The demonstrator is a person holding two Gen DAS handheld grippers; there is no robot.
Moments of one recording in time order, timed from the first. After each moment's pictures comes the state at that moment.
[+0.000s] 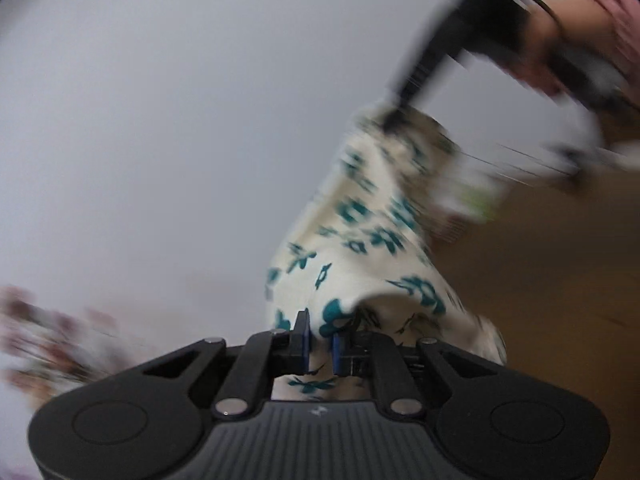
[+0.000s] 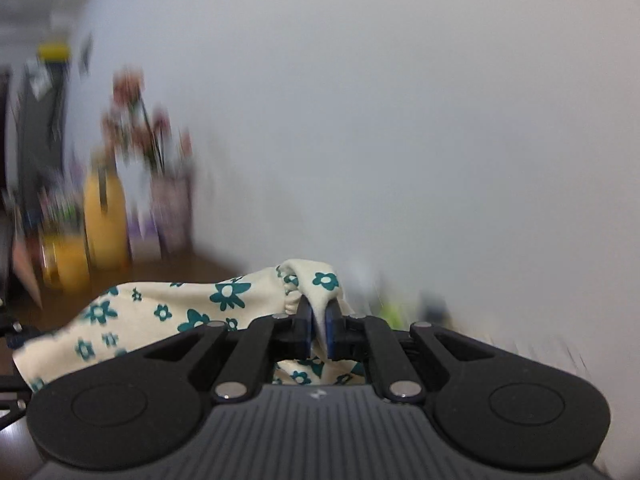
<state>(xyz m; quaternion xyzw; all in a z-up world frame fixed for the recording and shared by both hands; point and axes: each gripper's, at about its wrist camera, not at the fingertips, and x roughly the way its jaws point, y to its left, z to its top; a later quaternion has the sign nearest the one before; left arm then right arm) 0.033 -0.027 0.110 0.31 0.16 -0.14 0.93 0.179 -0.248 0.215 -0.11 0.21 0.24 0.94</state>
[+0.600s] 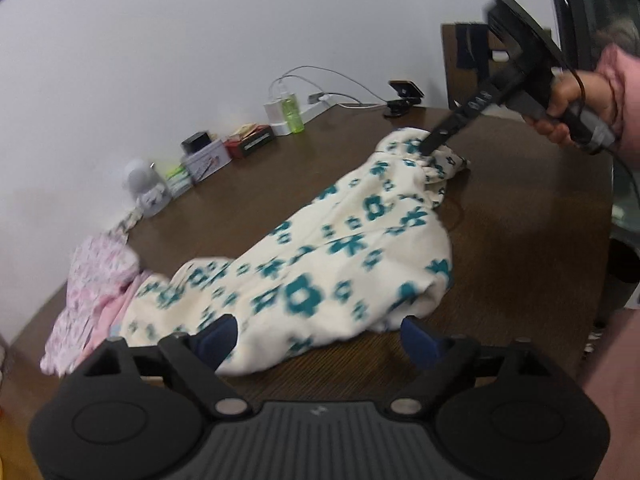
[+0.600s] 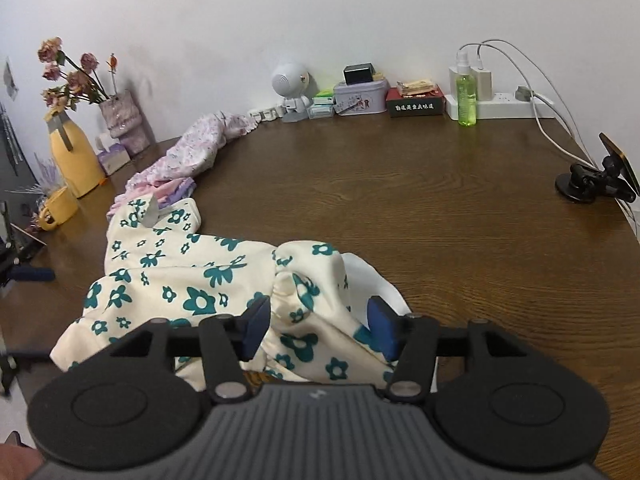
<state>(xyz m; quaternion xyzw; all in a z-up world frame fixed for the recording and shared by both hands) 0.022 -0.017 0.075 0.25 0.30 -0.28 0.88 0.120 -0.390 0.074 0.06 0.36 0.22 0.90</state>
